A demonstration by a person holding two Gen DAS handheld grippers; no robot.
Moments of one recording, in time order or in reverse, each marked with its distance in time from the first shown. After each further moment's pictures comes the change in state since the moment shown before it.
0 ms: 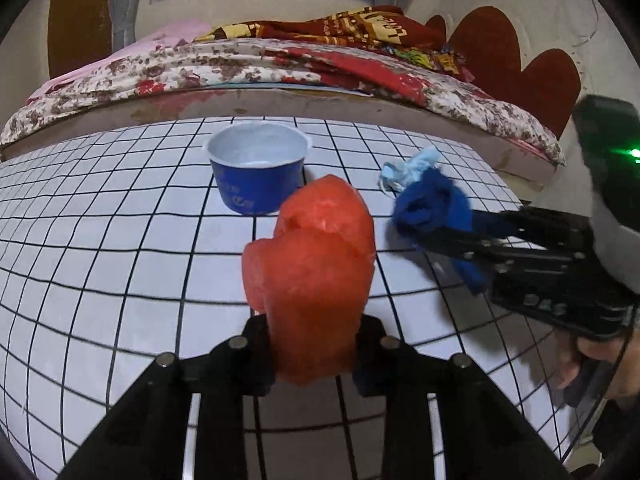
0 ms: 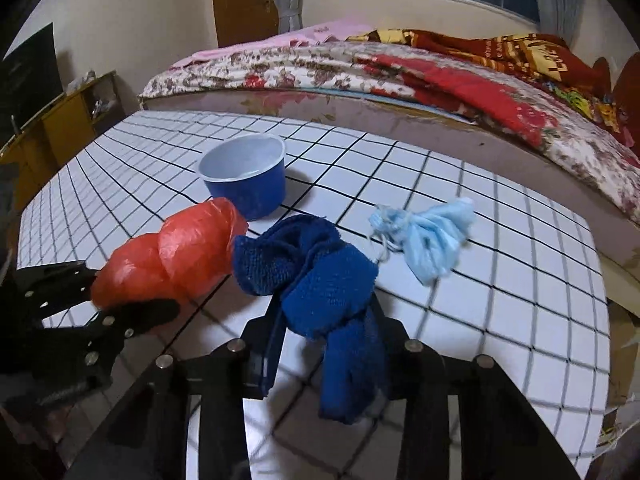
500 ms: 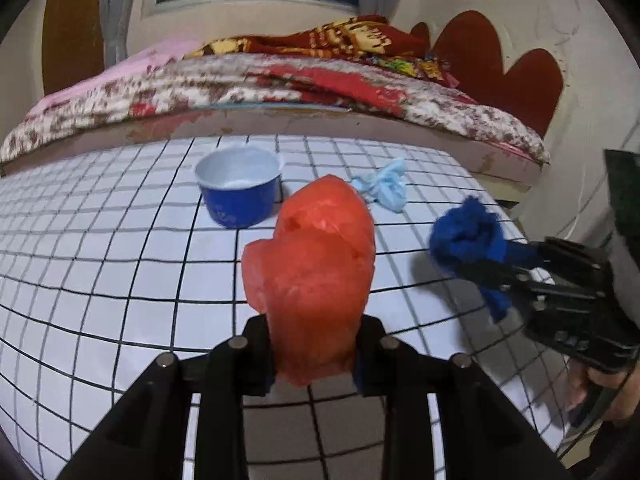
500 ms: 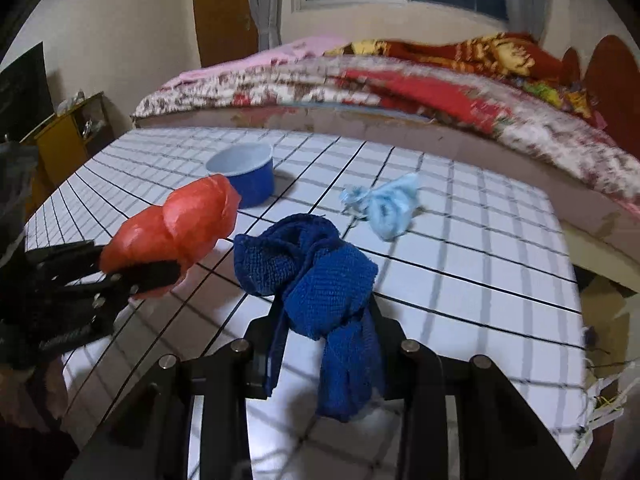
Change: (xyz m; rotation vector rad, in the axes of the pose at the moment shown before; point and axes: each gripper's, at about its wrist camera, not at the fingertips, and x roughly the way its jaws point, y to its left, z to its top) left arm -0.031 -0.024 -0.001 0.052 -0.054 -0.018; right arm -0.060 -0.004 -0.039 0.058 -0.068 -0.058
